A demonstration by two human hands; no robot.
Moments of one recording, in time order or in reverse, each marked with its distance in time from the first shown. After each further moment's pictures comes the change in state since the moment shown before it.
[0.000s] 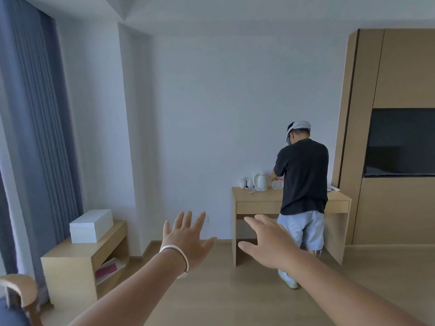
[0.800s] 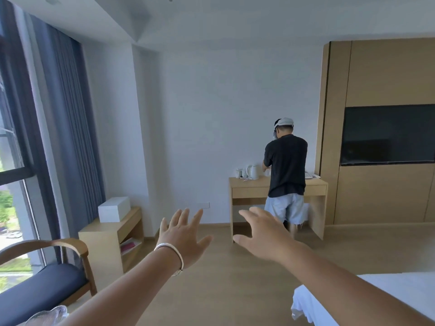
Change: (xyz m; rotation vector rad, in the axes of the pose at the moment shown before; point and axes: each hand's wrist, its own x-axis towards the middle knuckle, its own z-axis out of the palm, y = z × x) left_hand -0.366 0.075 -0.130 -0.005 0.027 0.017; right_hand -0.363 -0.073 -0.091 -0.014 0.029 -0.045
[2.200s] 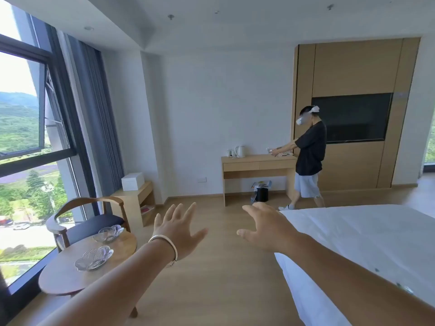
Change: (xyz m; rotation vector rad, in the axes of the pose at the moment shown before) left_hand -0.597 0.148 -0.201 -0.034 -0.090 -0.025; right_hand -0.620 -0.102 -0.152 0.025 -0.048 0.011
